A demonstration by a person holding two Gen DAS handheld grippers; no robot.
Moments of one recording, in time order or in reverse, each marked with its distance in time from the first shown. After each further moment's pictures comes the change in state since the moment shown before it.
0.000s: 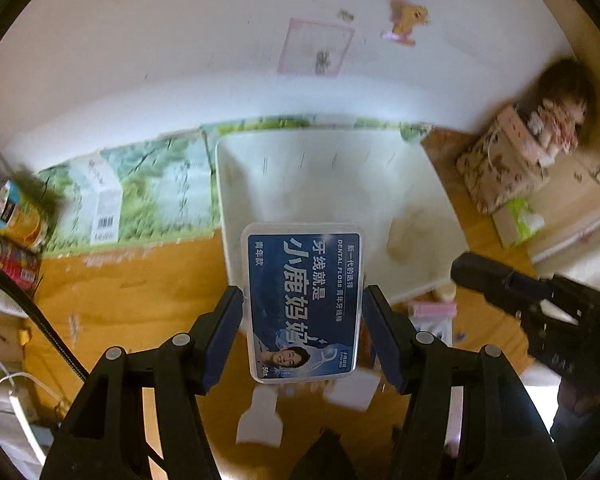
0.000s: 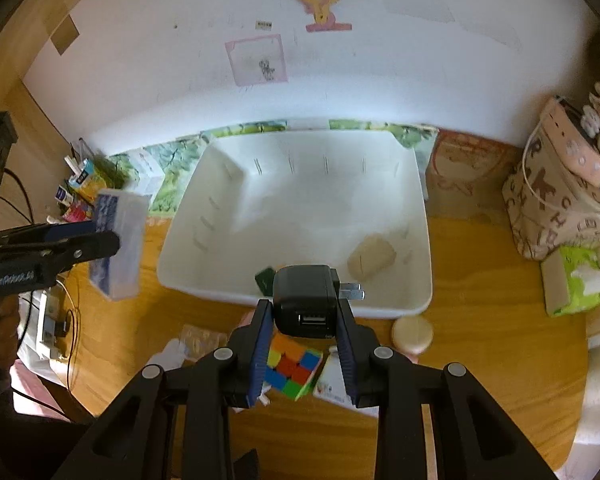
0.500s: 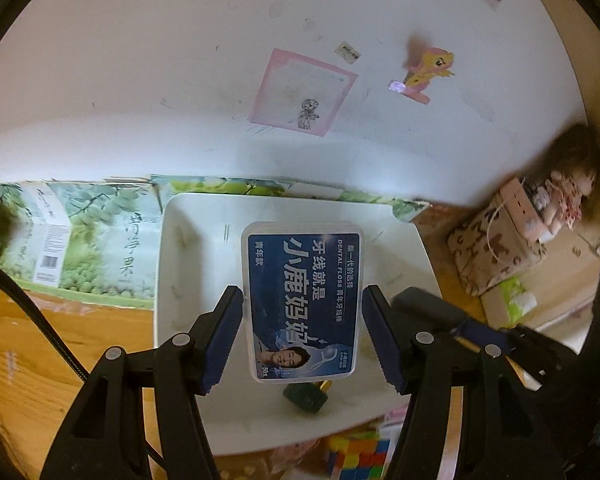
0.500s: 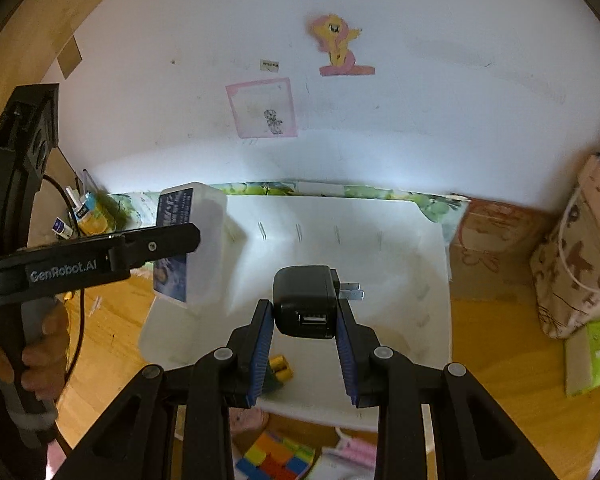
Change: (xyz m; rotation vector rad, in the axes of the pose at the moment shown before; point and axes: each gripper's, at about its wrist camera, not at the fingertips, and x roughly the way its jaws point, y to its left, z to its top) left arm 0.057 -0.012 0.043 -0.118 -0.194 -0.092; right arm 0.047 -0.010 0.043 -0.072 -0.183 0.056
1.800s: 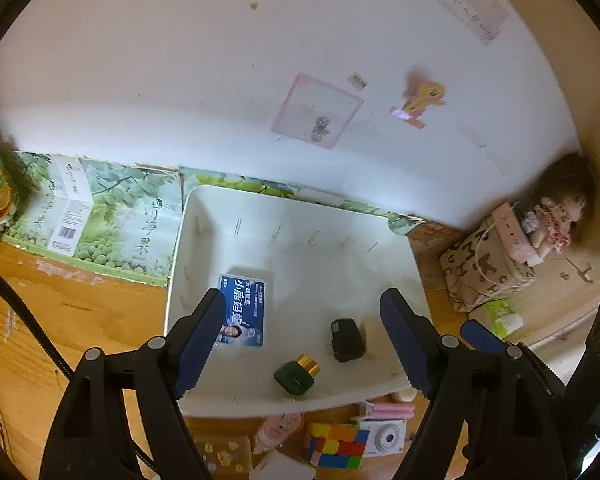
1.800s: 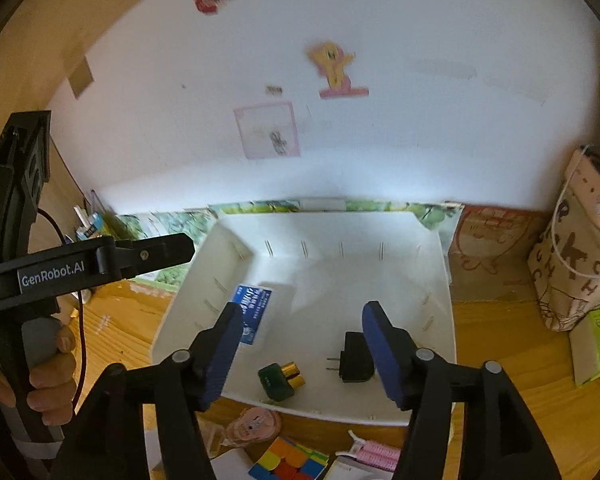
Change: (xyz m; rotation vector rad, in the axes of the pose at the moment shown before) left arm -0.049 0.000 -0.028 -0.091 -0.078 0.004; right arm -0.028 0.009 -0.015 0.033 -0.105 0.003
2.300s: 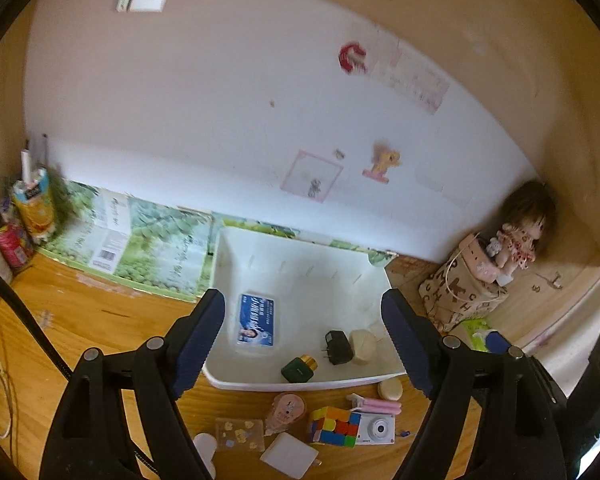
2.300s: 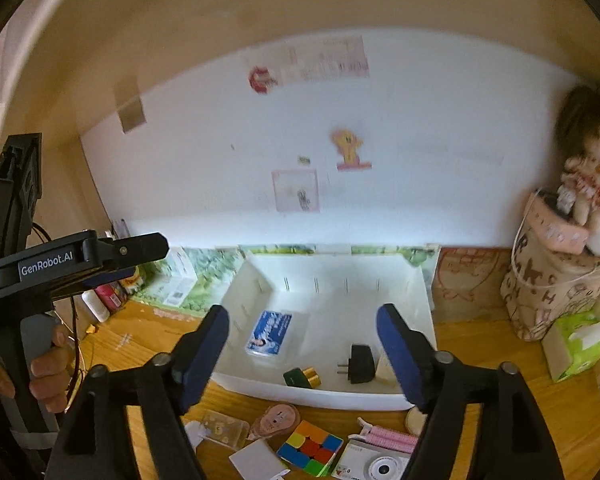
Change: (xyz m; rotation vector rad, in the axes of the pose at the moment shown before) left arm -0.107 0.011 -0.037 0.006 -0.228 -0.018; right arm -0.092 0.036 -0.033 -0.043 -0.229 -0.027
